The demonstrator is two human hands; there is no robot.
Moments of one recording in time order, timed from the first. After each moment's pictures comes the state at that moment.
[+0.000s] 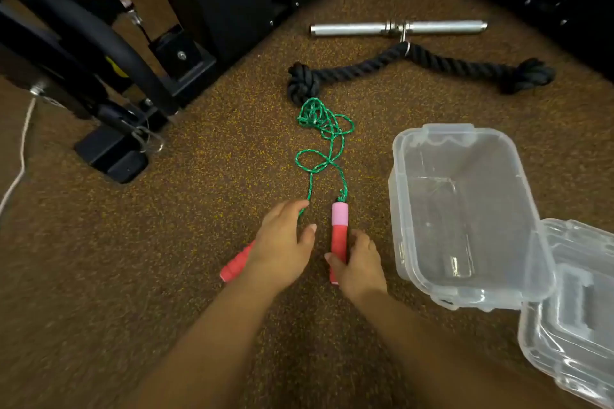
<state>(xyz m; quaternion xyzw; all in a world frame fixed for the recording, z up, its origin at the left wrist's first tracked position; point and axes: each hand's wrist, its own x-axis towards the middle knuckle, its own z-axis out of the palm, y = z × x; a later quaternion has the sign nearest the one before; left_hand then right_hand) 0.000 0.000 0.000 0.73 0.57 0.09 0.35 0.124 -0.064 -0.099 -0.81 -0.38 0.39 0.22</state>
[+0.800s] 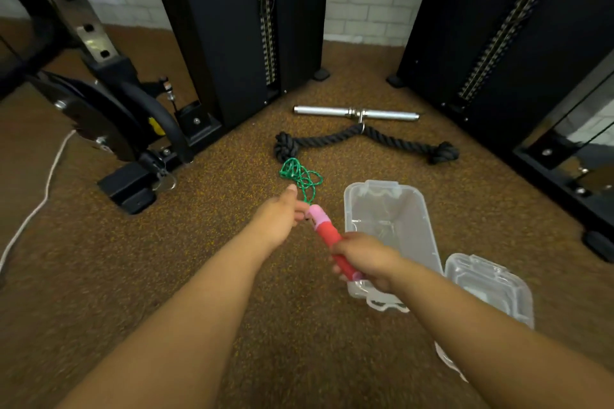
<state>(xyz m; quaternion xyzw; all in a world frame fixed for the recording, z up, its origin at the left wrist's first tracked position) 0.041 -0.011 0.141 0.53 0.60 0.18 0.57 0.182 -0.087 0.117 -0.68 -0.34 0.60 0.24</state>
